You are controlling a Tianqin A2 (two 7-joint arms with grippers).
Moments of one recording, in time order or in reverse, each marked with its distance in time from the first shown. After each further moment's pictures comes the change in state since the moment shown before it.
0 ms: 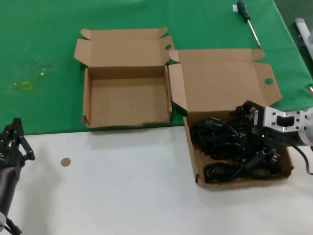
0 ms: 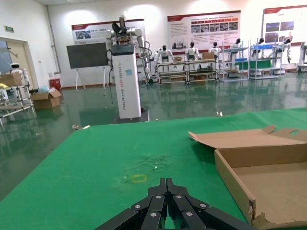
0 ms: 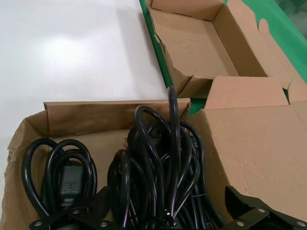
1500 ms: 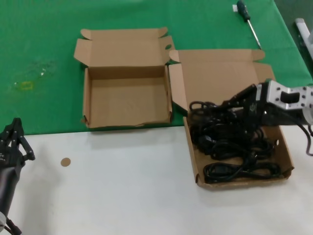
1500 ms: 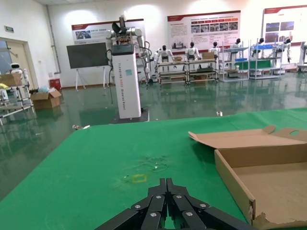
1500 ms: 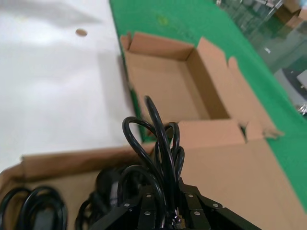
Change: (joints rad) left arm 0.000 0.000 0.000 0.000 0.000 0.000 0.000; right arm 0.034 0.025 0.060 0.115 0.022 -0.053 0.075
